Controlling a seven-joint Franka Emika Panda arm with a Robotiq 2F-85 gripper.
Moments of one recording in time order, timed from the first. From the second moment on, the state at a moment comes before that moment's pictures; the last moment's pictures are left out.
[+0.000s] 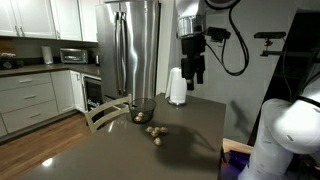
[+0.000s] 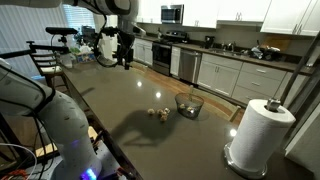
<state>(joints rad) 0.02 -0.58 0.17 -2.19 0.12 1.41 0.33</state>
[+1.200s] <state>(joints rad) 0.01 -0.56 0.11 -2.19 -0.05 1.59 0.29</state>
